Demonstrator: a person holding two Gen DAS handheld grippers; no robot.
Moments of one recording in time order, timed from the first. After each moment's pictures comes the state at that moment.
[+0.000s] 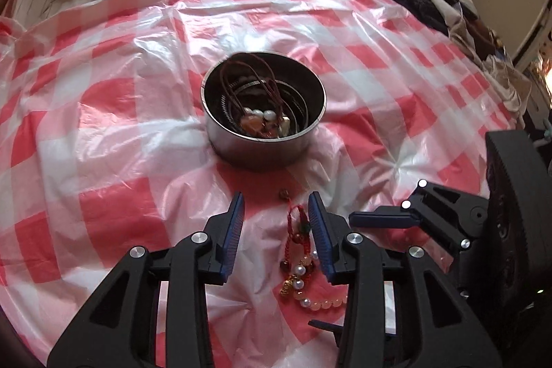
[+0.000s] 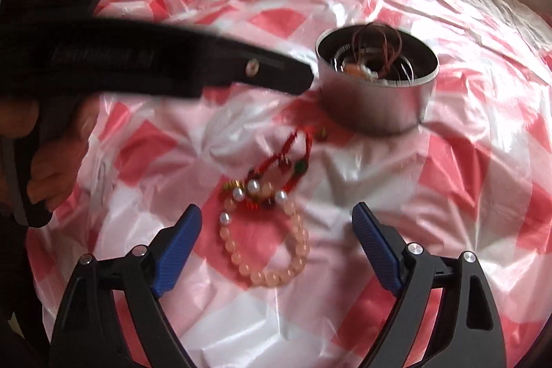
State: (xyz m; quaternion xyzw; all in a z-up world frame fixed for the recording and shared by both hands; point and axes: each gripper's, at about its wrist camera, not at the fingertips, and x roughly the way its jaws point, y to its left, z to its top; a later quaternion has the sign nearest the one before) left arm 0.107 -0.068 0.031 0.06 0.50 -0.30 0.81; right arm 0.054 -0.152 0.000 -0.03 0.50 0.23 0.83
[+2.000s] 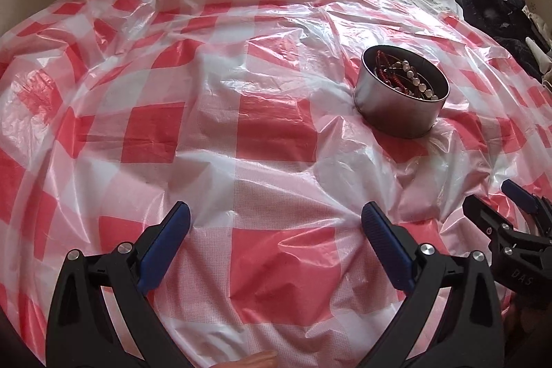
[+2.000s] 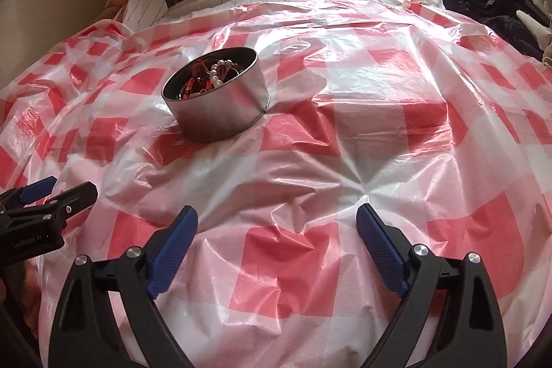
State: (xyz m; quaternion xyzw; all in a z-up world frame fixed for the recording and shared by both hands) left arm 0.055 0.003 0.017 0.02 0.46 -0.04 0.89; right arm 0.025 -0.202 0.003 0.06 0.42 -0.01 0.90
